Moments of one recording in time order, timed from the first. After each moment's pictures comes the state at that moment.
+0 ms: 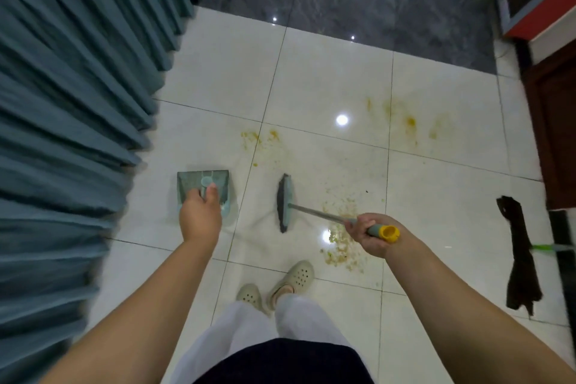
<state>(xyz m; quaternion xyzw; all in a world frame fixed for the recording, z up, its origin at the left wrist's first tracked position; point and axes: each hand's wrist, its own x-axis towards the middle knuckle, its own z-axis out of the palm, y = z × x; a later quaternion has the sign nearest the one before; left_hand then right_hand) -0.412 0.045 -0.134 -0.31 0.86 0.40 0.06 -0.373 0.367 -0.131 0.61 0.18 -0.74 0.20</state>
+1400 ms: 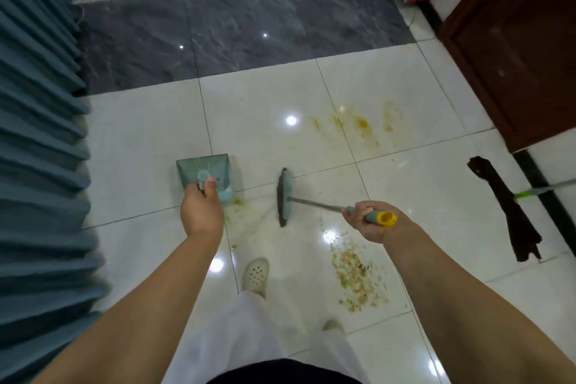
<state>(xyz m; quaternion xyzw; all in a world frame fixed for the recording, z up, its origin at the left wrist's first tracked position) -0.797 0.197 -0.137 -0.13 0.90 0.41 0.09 -0.642 0.466 -0.132 0.61 0.07 -0.79 0.04</state>
